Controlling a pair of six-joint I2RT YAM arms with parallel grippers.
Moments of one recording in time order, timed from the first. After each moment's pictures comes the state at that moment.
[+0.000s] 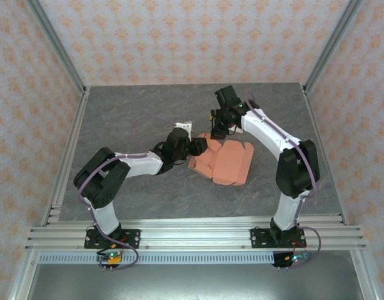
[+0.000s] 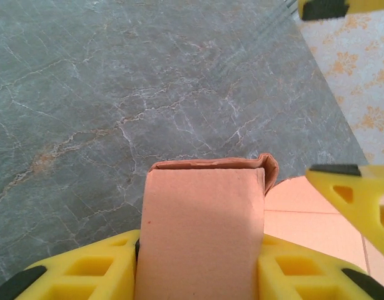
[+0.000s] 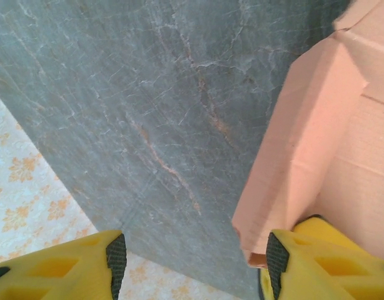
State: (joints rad) left arm -0.63 1.78 0.91 0.38 0.08 -0.67; right arm 0.47 1.83 1.58 -0.79 -0.17 2.03
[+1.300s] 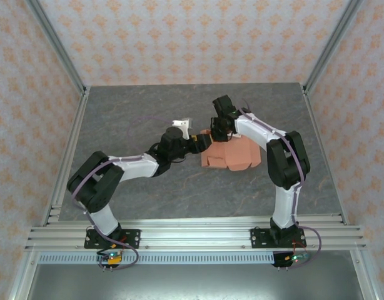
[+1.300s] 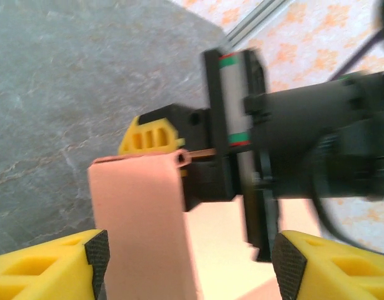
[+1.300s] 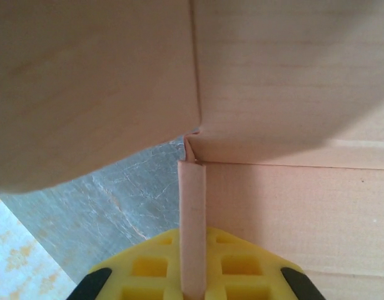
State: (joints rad) left arm -0.62 1.69 0.85 0.53 0.16 -0.74; right arm 0.44 1.96 1.50 -0.62 -0.13 1.91
